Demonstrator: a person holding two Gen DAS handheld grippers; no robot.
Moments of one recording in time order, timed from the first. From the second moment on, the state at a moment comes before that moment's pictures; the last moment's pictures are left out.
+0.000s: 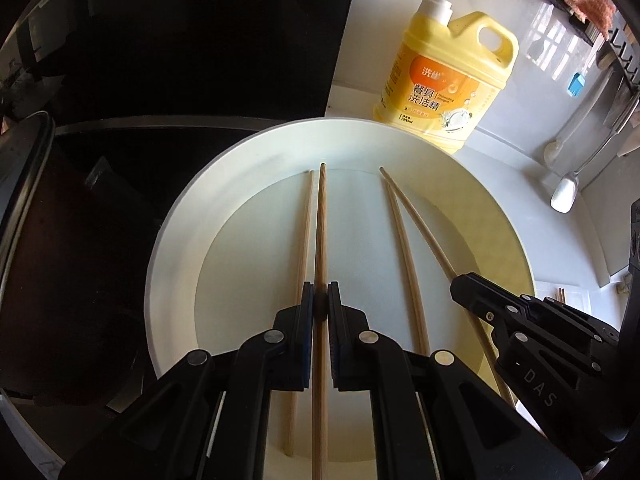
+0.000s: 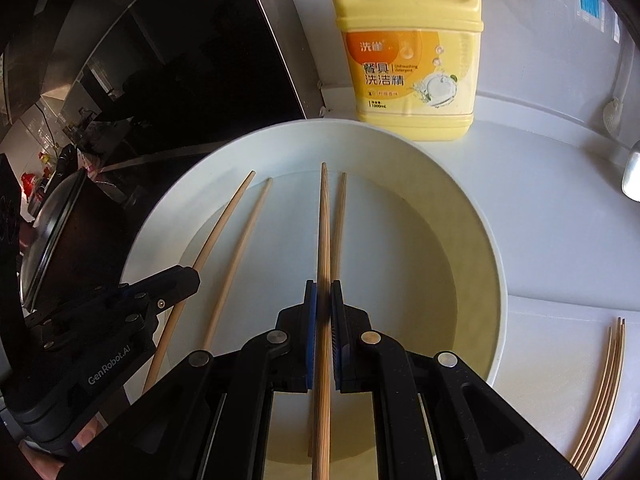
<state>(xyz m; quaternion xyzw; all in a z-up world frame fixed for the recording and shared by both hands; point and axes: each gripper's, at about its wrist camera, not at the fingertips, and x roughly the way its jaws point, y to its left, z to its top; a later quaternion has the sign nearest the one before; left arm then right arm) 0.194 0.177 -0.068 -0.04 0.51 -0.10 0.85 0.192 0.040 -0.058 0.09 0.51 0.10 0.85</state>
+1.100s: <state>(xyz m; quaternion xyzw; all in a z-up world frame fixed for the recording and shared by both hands) 0.189 0.202 -0.049 -0.03 0.51 -0.05 0.86 0.180 0.027 -0.047 0.09 0.52 0.06 0.85</state>
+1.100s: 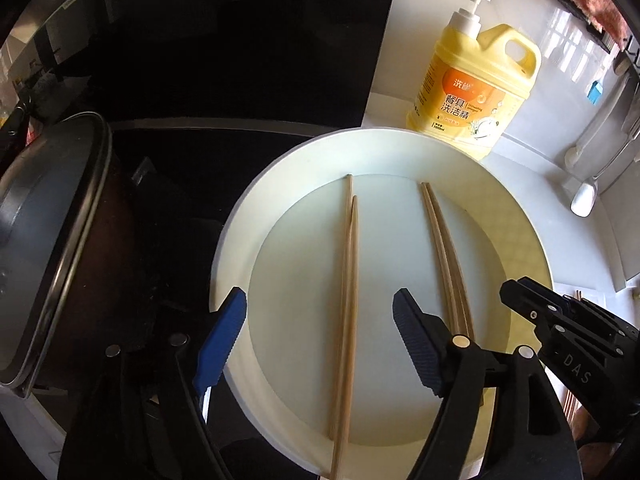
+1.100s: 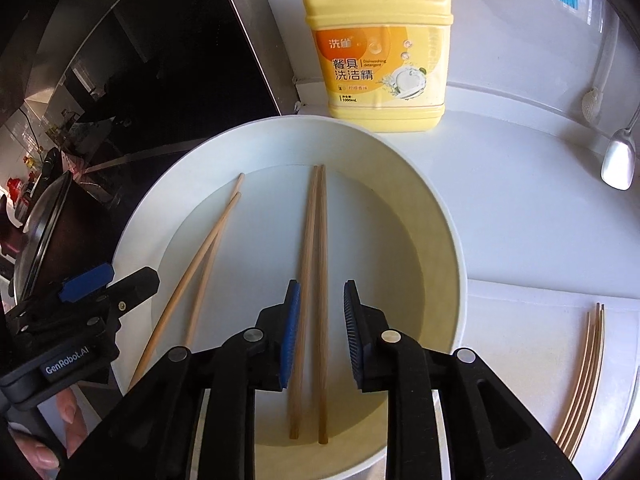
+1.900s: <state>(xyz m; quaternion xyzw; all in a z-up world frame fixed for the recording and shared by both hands) 0.110 0.139 -0.008 -0.02 0.49 -0.04 0.87 0.080 -0.031 -0.006 0.10 0.47 0.07 0.87</state>
